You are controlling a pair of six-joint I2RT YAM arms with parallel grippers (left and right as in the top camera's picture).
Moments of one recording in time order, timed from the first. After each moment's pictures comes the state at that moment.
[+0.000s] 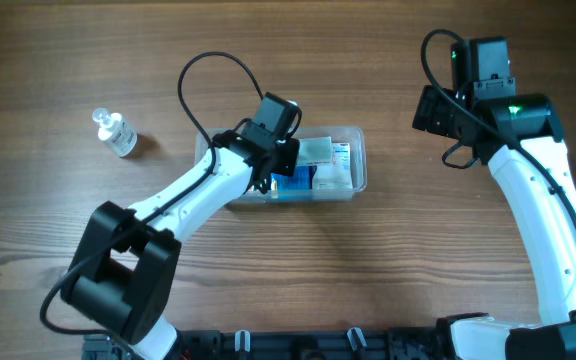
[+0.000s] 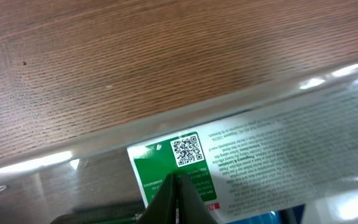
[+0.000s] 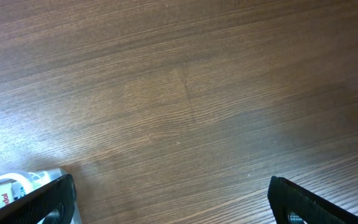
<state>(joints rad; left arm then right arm) -0.55 1.78 1.13 -0.43 -0.04 -0.28 0.14 1.48 1.40 -1.01 0.30 0.35</state>
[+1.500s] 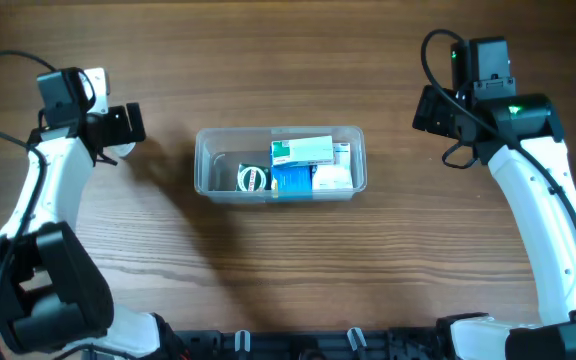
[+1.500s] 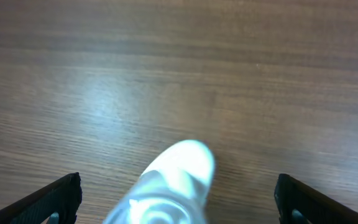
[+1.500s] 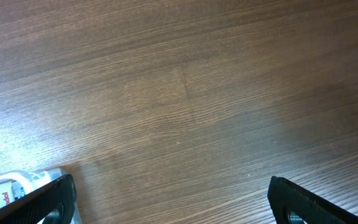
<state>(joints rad) 0.27 1.70 1.13 -0.41 0.06 0.10 0.14 1.48 1.40 -1.01 0.30 0.35</state>
